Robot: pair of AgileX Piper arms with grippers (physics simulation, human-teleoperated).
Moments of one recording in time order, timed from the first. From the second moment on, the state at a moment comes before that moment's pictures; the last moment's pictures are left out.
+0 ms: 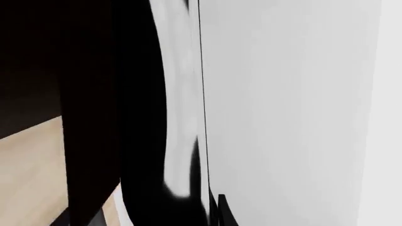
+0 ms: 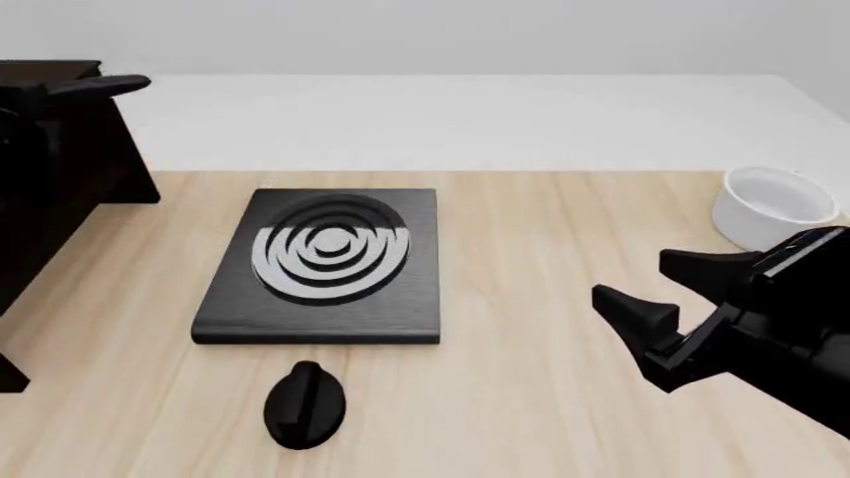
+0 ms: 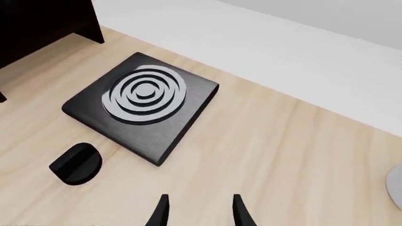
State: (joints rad) left arm 0.23 1.43 -0.80 -0.50 -1.40; right arm 0.50 0.69 -0.40 0.12 -0.05
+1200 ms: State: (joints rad) left arm 0.27 1.41 -0.68 -0.66 -1.39; right arm 0.46 0.73 -0.40 0.14 -0.04
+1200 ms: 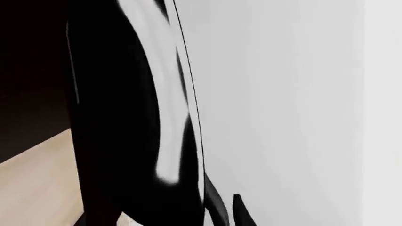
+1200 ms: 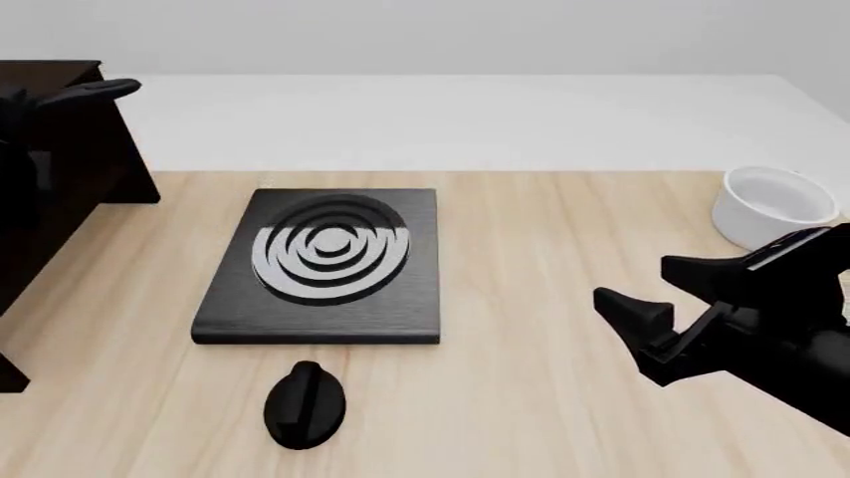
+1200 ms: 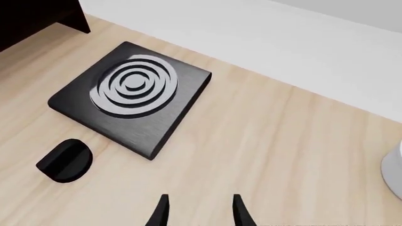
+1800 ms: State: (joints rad) left arm 0.16 1.05 -0.54 -0.44 -1.19; right arm 0.43 0.70 -0.40 0.15 -0.02
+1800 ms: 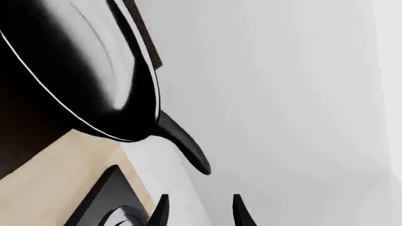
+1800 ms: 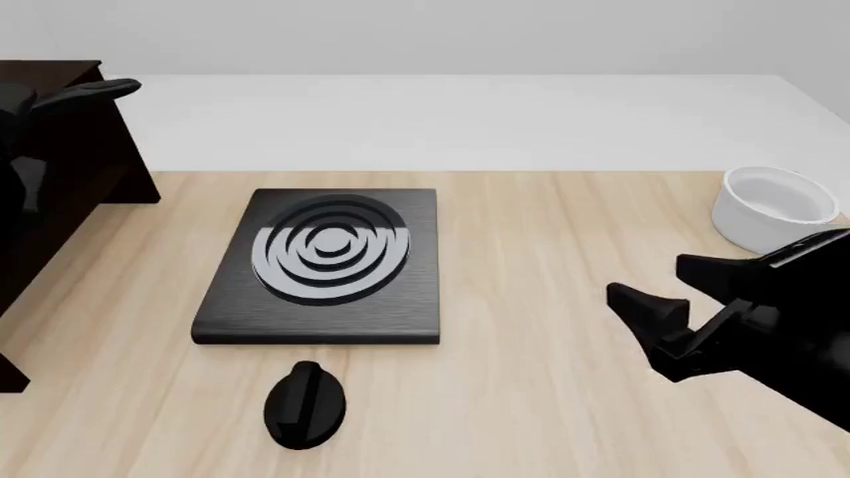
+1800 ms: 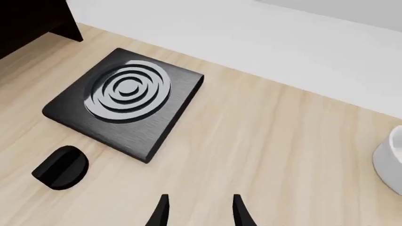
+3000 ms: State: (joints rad) left arm -0.05 0.32 -0.46 0.35 -0.32; right arm 0.34 0.56 -0.38 0.18 0.00
